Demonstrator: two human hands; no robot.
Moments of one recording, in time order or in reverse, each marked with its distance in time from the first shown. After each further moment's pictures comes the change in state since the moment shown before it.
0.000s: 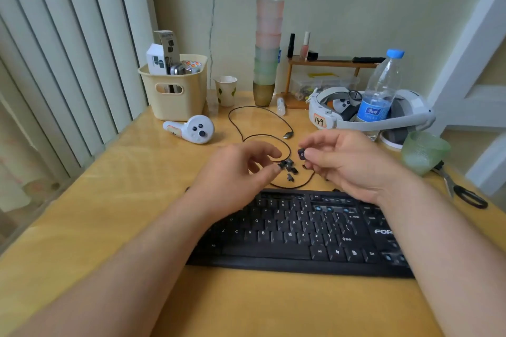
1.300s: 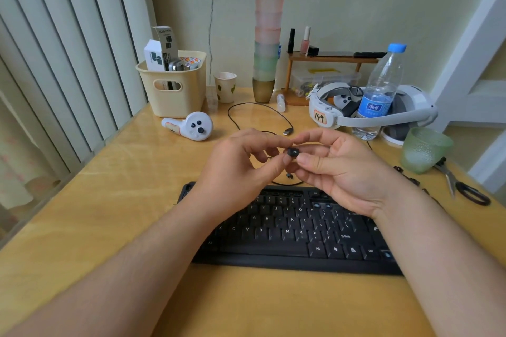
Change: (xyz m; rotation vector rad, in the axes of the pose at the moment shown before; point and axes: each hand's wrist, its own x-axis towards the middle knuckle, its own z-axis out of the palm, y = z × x) left_hand -0.001 0.008 0.010 -0.153 0.160 0.222; right_hand -0.020 0.003 0.017 0.301 -0.122 -0.032
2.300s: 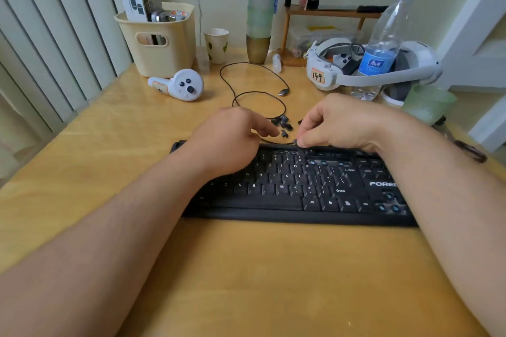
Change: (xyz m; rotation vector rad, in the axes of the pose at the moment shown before) left_hand 0.001 -0.011 0.003 0.409 -0.334 -0.251; right_hand 0.024 -0.006 -0.024 -1.178 0.051 0.209
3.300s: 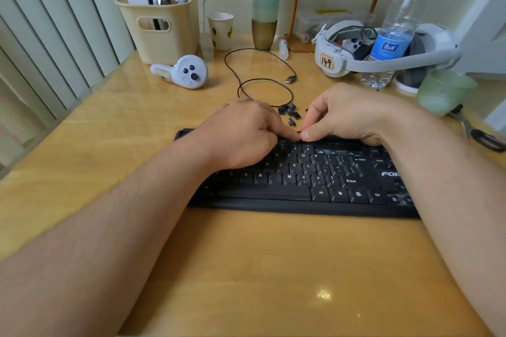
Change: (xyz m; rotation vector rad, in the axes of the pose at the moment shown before) left_hand 0.003 0.004 0.003 0.062 -0.198 0.067; right_hand 0.008 0.001 0.013 0.102 -0.008 0.061
